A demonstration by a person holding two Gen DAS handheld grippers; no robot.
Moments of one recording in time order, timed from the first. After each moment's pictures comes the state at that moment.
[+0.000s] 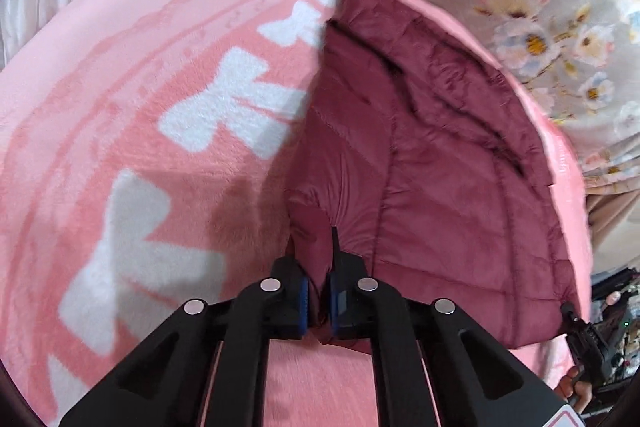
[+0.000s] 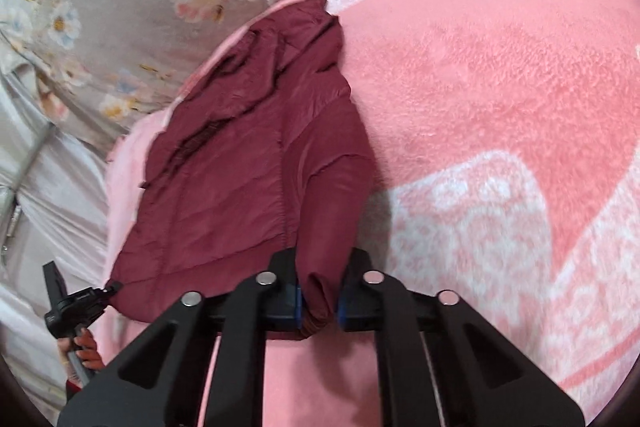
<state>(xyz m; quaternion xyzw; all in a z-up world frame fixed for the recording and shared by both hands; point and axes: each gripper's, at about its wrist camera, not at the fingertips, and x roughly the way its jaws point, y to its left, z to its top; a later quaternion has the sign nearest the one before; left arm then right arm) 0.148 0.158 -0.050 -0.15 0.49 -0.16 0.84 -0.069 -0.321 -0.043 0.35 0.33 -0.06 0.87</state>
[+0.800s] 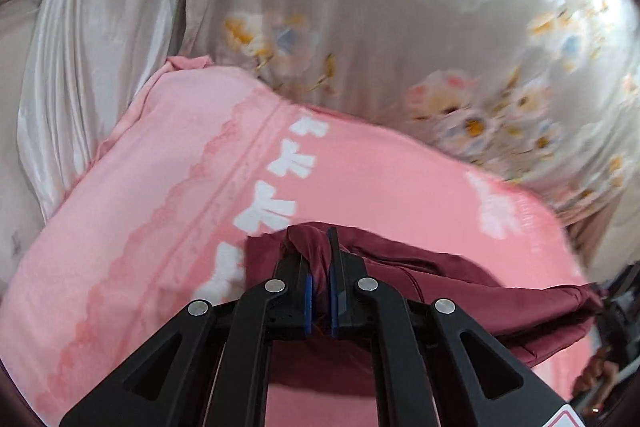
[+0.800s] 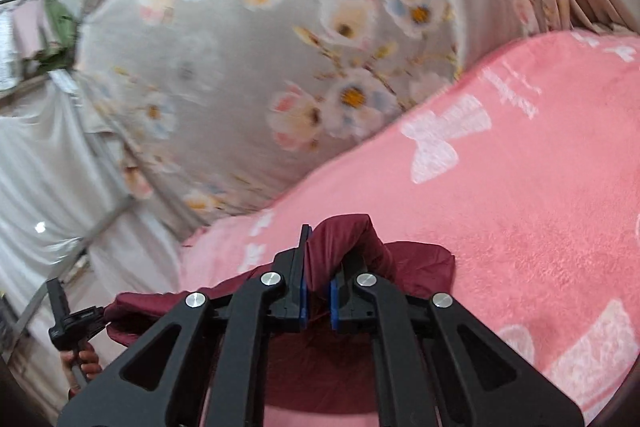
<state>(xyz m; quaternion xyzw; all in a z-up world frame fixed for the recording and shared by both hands) 0.158 0.133 0.131 -0.09 0.34 -0.15 0.93 -0.037 -0.344 0.095 0.33 0.16 -0.04 0.93</state>
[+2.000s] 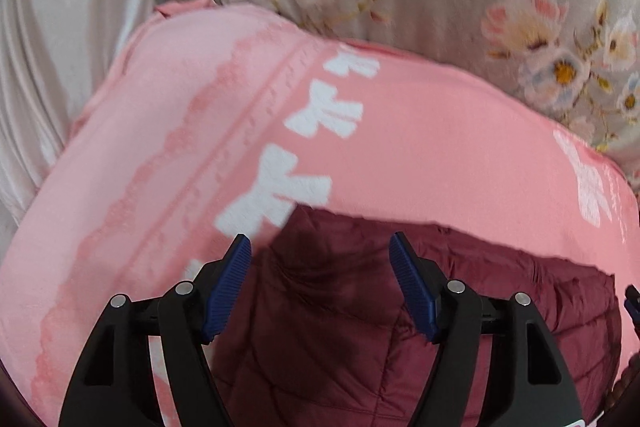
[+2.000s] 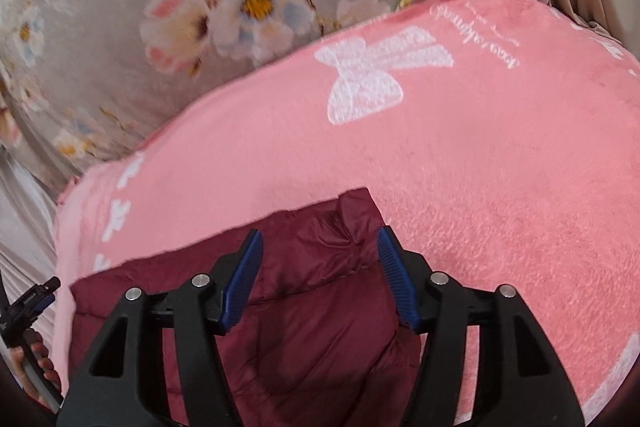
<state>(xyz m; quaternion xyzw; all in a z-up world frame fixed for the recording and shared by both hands) 0.281 0.073 0.006 -0.03 0.41 -0.08 0.91 0.094 -0.351 -0.005 0.25 0.33 -0.18 0.89</state>
